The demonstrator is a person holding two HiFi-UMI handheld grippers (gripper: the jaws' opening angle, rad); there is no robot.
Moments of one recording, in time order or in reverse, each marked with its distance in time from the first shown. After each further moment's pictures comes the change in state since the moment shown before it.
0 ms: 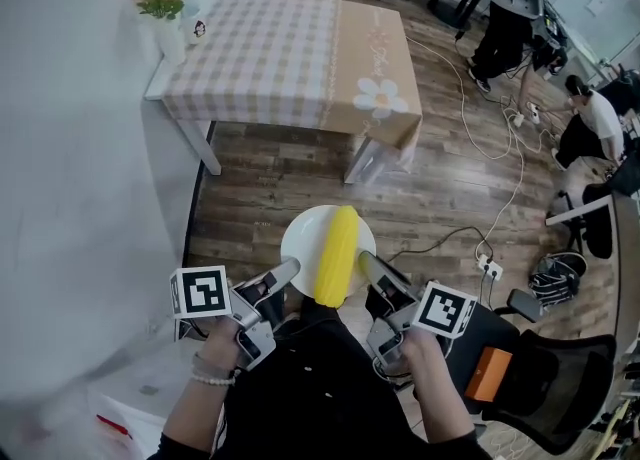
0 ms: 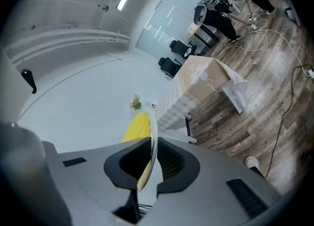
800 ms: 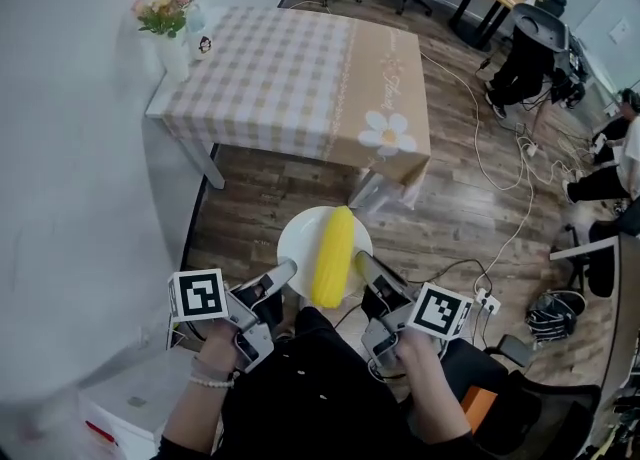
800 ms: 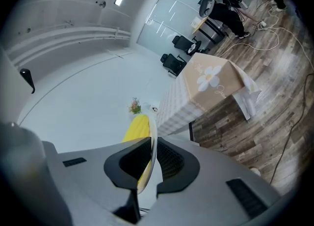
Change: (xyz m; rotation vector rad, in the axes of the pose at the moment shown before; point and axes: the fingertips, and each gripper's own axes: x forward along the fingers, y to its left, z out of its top) left arm 0.060 -0.013 0.077 -0.029 -0.113 0.012; right arm 0.061 -0.019 0.092 -0.011 0.056 0.039
